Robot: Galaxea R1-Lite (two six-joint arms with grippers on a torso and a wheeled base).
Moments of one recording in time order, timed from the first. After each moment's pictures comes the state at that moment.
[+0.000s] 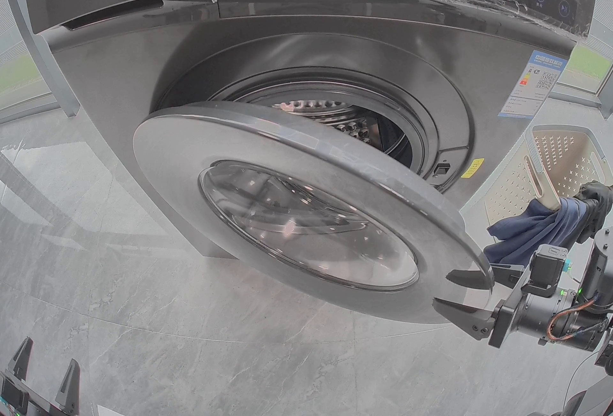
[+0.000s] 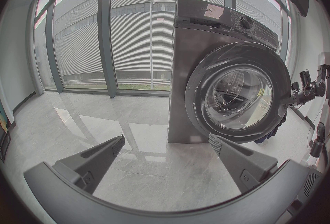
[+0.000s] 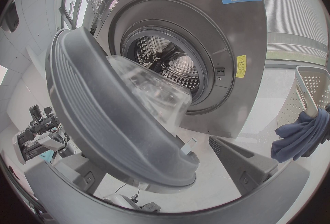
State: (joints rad) left arm 0.00 0.02 -0.02 0.00 0.02 -0.05; right arm 0.63 1.34 -0.21 -0.88 0.04 0.16
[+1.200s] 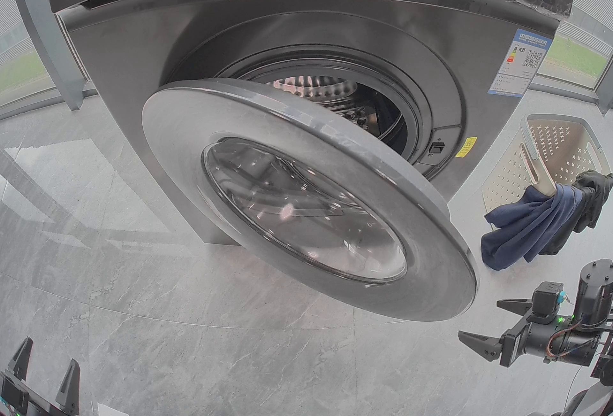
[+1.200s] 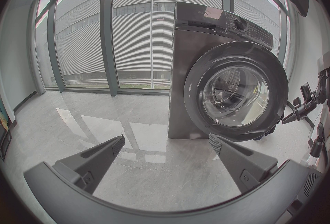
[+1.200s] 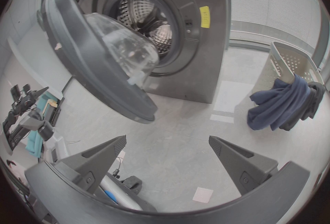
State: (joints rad) left arm 0.00 0.02 -0.02 0.00 0.02 -0.05; right arm 0.45 1.38 -0.02 -0.88 0.04 0.08
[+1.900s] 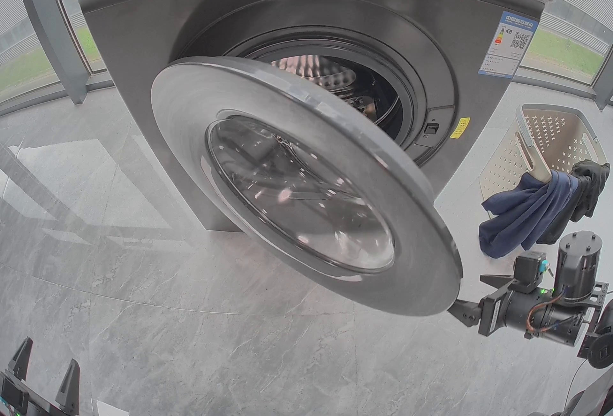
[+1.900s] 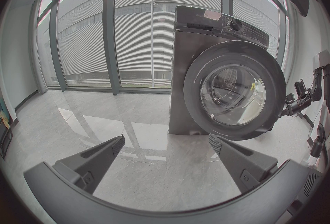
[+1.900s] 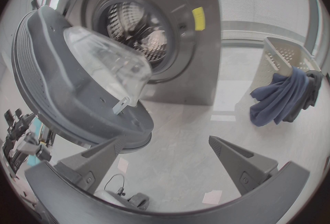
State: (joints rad) left arm 0.00 0.02 -0.02 0.00 0.02 -0.05; right arm 0.48 1.50 -0.20 -0.88 -0.02 0.18
